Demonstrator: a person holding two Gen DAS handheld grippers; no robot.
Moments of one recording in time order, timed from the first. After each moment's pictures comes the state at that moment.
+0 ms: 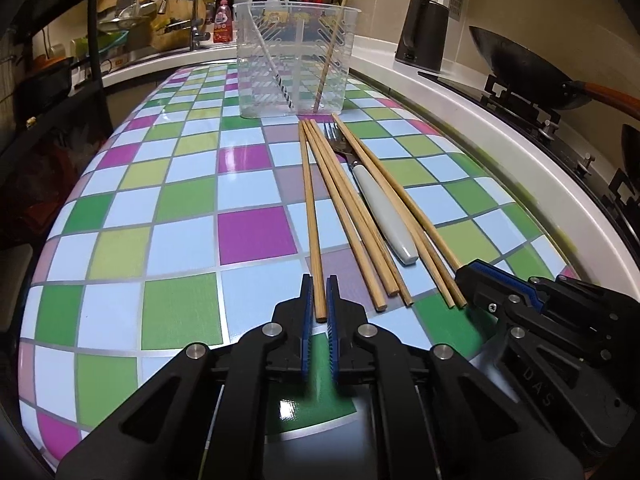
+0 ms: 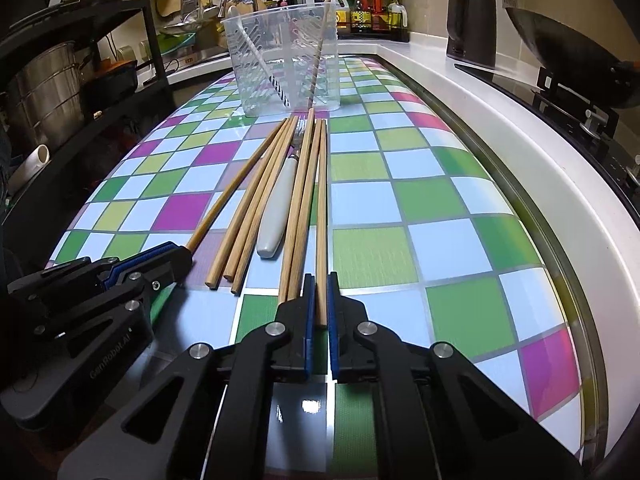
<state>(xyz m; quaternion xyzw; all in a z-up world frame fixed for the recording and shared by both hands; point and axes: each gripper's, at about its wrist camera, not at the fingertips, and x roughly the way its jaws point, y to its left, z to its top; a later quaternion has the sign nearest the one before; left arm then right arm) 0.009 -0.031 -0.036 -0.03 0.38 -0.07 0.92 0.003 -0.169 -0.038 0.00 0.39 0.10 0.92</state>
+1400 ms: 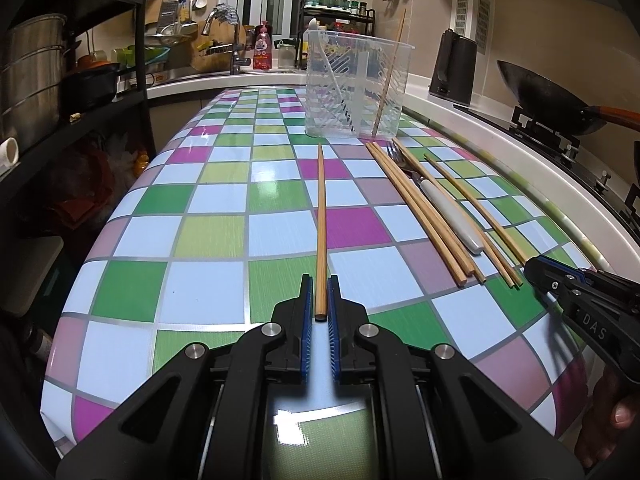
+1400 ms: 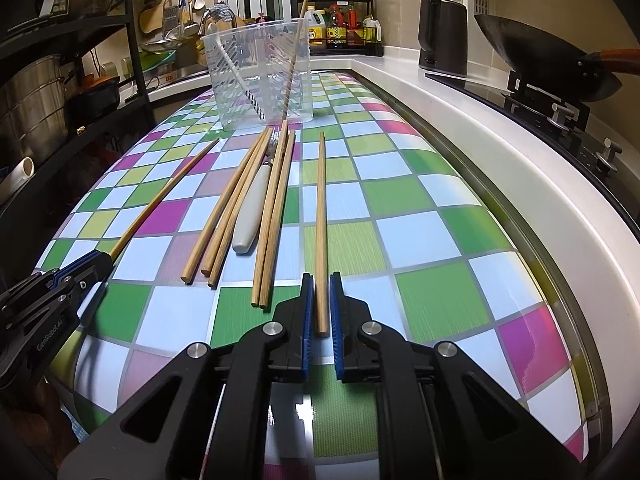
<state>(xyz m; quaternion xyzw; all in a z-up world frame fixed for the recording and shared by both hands) -0.018 0.018 -0.041 -0.03 0.32 -0.02 0.95 -0.011 -0.178 -0.041 0.00 0.35 0.05 0.93</state>
